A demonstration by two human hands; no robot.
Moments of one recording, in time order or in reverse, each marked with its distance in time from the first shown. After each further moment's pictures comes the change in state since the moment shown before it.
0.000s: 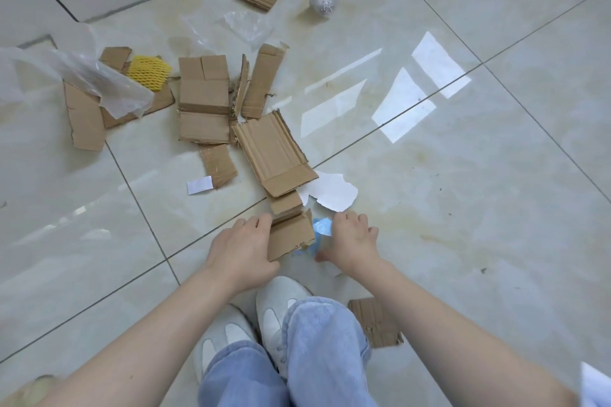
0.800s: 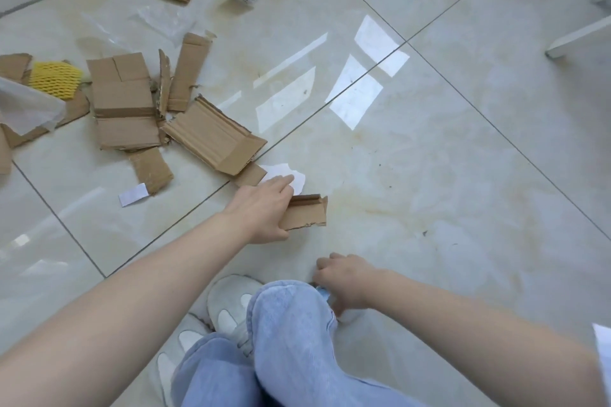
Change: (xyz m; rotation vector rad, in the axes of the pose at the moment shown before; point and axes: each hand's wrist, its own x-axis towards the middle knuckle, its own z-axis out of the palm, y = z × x) left_hand 0.063 0.087 -0.022 0.305 -0.038 0.450; right_hand -0.062 0.087 0.013 -0.385 -0.419 -0.483
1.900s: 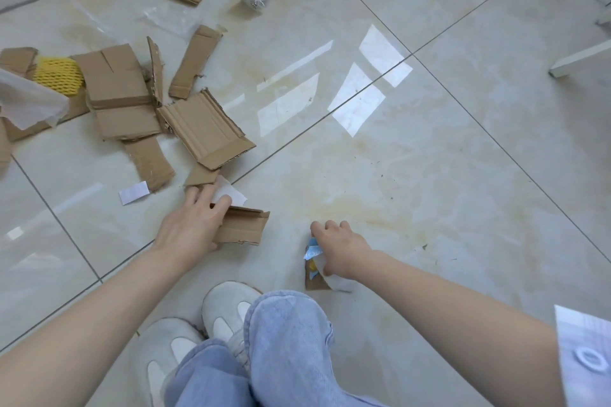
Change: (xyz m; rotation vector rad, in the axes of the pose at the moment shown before) left_hand -0.052 -0.059 0.040 0.005 0.015 -0.342; right_hand 0.024 0.022 -0.036 0.227 0.193 0.303
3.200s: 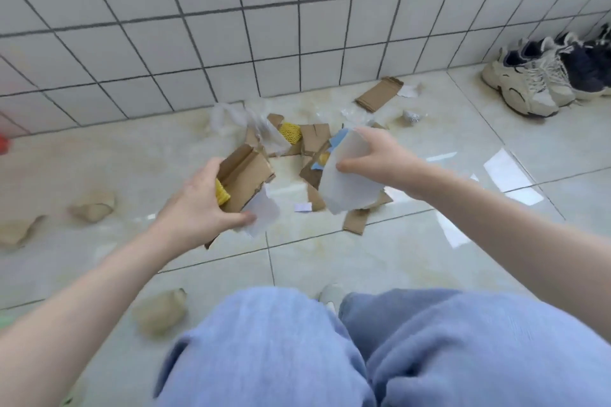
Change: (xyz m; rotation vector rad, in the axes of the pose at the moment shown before) left_hand -0.272 -0.112 -0.131 -0.877 0.513 -0.568; right_hand -0.156 -0.202 -0.237 0.525 0.343 -0.564
